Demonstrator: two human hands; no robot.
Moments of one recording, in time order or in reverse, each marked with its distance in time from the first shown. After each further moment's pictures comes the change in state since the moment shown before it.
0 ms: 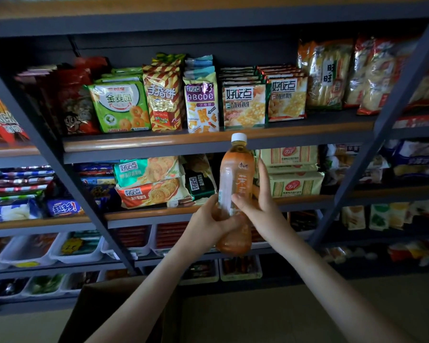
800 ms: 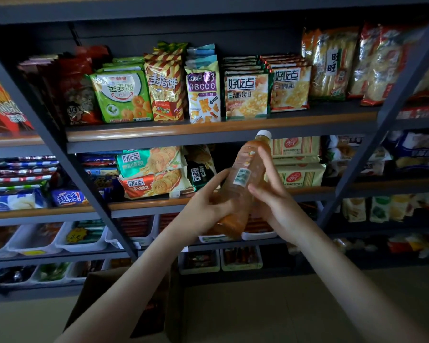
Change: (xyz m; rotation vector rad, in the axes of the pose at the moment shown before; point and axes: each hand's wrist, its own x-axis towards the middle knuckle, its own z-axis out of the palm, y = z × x) left_hand -0.013 0.029 -0.009 -0.047 -0.064 0.089; right_hand -0.011 -0.007 -0.019 0.470 -0.082 0.085
